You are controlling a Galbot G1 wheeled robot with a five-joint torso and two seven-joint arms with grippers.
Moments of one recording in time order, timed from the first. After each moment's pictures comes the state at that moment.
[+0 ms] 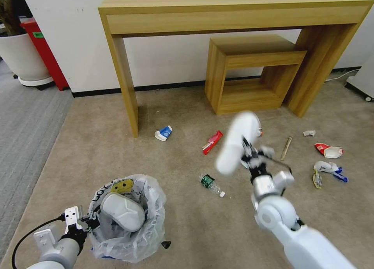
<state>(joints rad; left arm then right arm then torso) 1.81 -1.23 -0.80 -2.21 -0.75 0.47 -0.17 -1.01 0.91 0.02 2.03 0.86 0.24 0.24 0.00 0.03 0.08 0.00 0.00</state>
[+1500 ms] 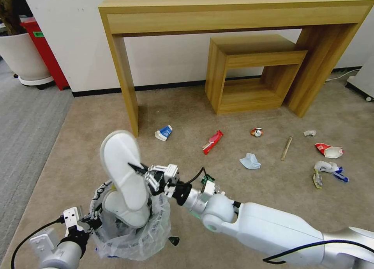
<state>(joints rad) 1.83 -1.34 -0.82 -2.29 -0.73 0.49 -0.18 -0.47 1.02 -0.84 1.73 0.77 0.53 -0.10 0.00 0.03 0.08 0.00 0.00</state>
